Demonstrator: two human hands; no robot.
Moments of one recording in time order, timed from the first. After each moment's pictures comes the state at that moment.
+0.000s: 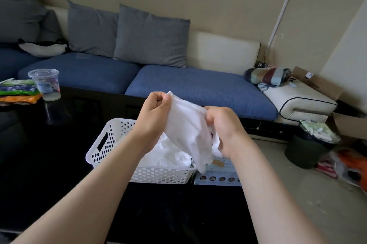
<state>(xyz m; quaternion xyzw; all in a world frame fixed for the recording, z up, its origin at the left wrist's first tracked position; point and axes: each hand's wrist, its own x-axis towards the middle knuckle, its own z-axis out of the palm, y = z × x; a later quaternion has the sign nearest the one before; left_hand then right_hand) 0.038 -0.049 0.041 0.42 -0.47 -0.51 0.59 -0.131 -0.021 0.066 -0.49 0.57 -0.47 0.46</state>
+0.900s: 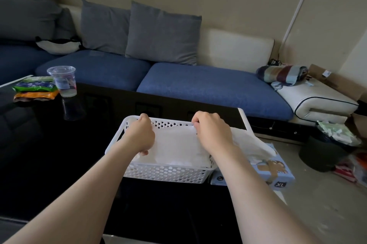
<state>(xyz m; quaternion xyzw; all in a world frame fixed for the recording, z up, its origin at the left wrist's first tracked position) 0.115 -0.073 -0.008 0.72 -0.62 -0.22 0.22 -0.094 -0.071 0.004 -0.73 0.65 -0.19 -0.04</state>
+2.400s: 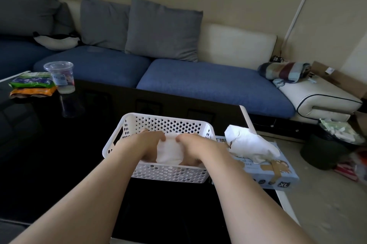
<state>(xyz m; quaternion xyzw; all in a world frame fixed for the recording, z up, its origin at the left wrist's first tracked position) 0.112 -0.084 -0.026 0.65 -0.72 -0.21 -0.11 -0.060 -0.076 -0.007 -0.76 0.60 0.14 0.20</state>
